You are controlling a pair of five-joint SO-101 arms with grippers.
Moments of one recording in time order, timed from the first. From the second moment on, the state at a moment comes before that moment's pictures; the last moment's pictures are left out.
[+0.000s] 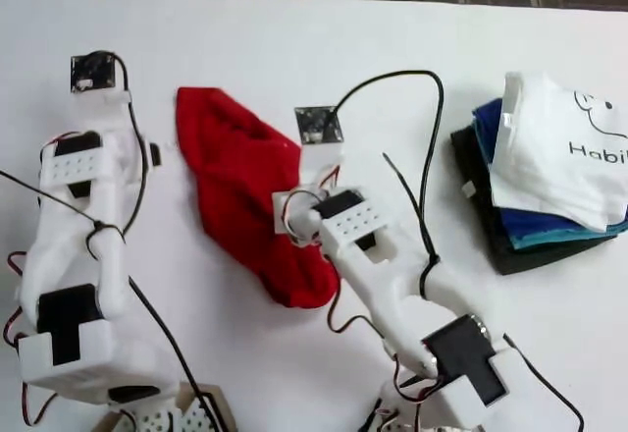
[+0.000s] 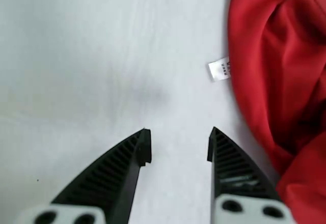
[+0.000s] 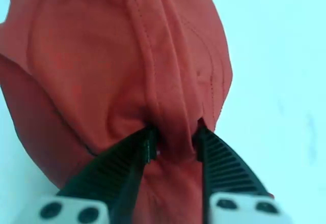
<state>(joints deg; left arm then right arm) -21.9 2.1 23.5 46.8 0.1 -33.5 -3.2 39.1 36.0 -19.3</state>
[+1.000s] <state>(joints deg) -21.8 2.1 23.5 46.8 0.1 -19.1 -5.1 39.1 29.5 -3.7</state>
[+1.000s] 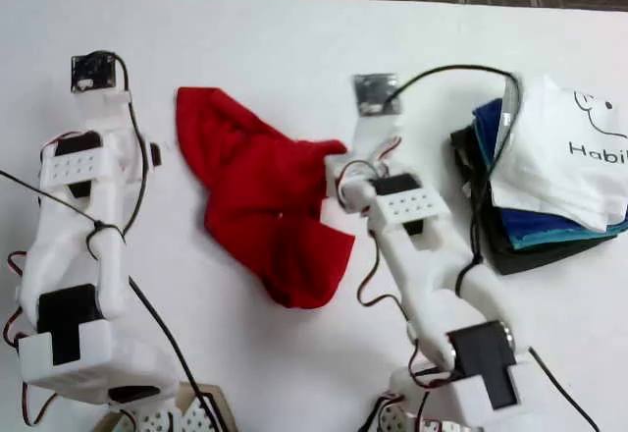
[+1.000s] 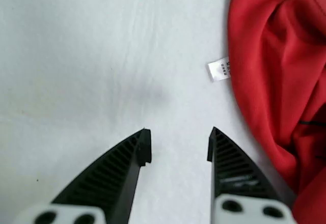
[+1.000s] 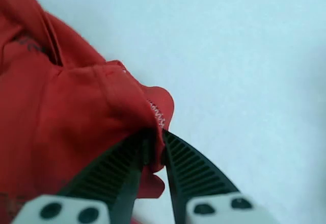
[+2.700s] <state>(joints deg) -6.8 41.4 -20.0 56.0 -9.8 2.4 3.8 39.1 23.7 -0.7</state>
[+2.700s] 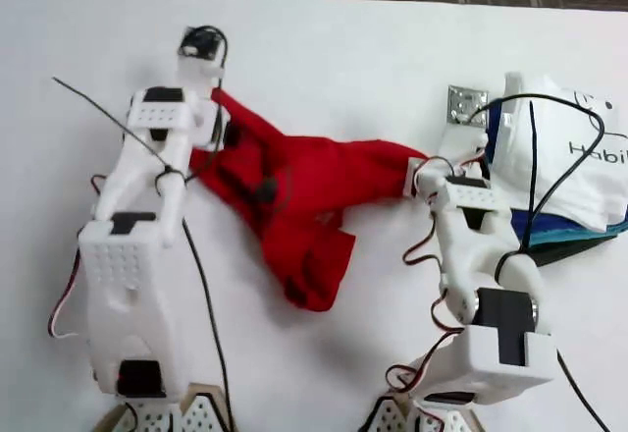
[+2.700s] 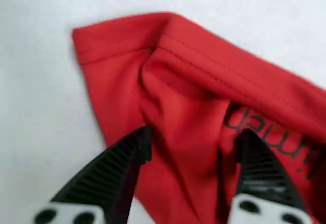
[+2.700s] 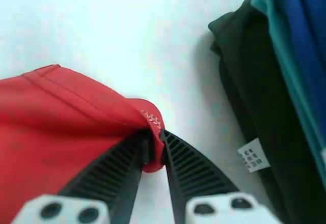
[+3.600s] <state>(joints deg) -24.8 56.5 -71.7 101.3 -18.8 0.1 0.0 43.5 19.3 2.4</state>
